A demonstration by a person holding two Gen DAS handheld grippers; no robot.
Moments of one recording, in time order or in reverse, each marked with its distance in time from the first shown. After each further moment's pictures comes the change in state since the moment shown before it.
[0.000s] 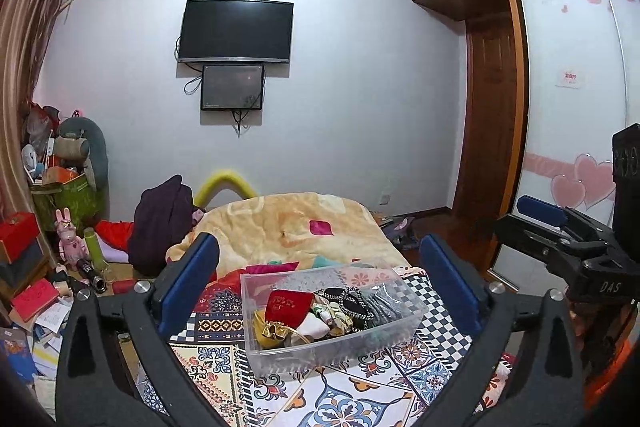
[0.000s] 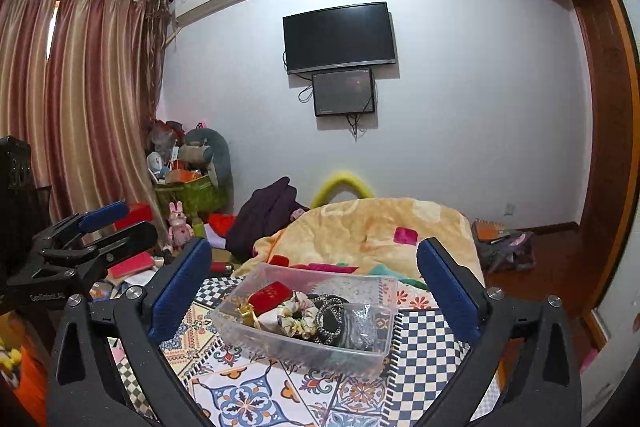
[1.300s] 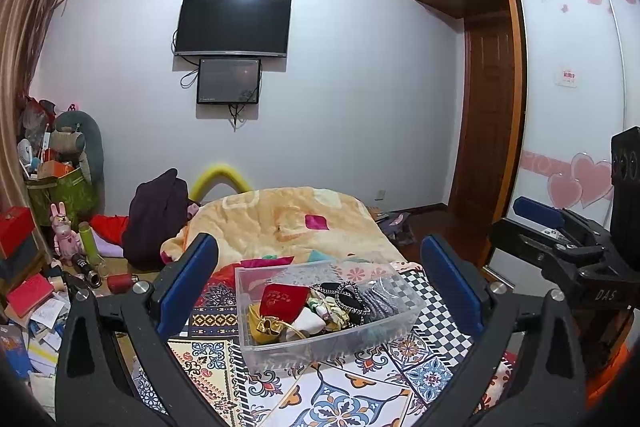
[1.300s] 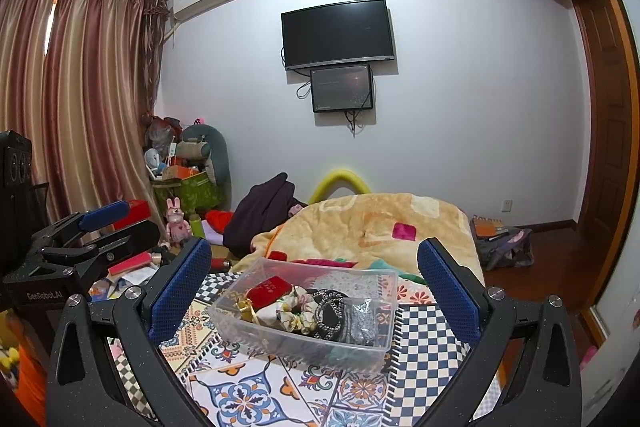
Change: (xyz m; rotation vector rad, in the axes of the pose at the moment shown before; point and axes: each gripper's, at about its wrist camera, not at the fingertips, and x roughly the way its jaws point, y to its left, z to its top) left arm 0.002 -0.001 -0.006 -0.004 0.016 -0.018; right arm -0.006 -0.001 -0.006 -0.005 0.007 -0.003
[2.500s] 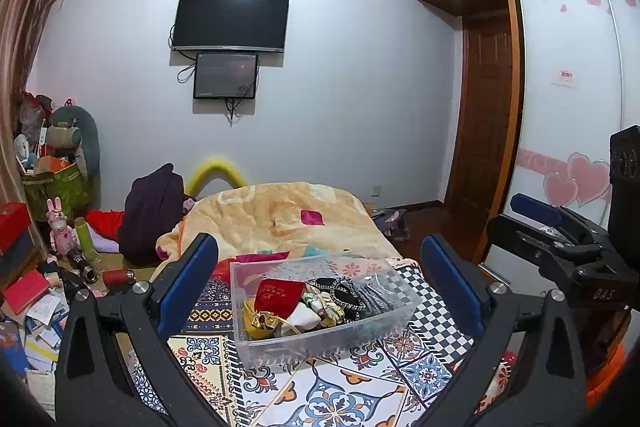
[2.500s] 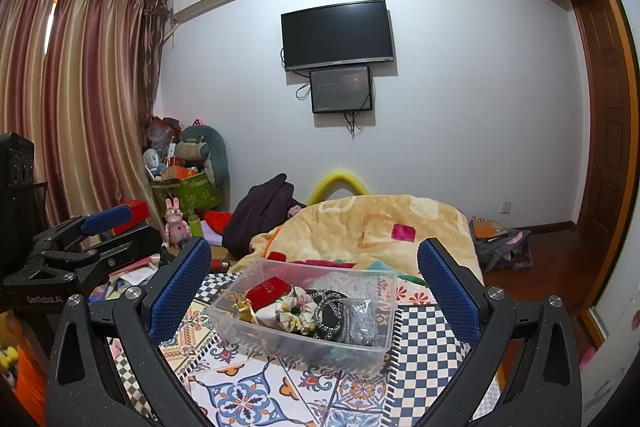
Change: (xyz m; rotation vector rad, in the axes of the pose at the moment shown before) left arm 0.003 -0.002 -0.001 -0.013 0.017 -0.012; right arm -0.003 0.001 0.001 -0.004 0.000 -0.006
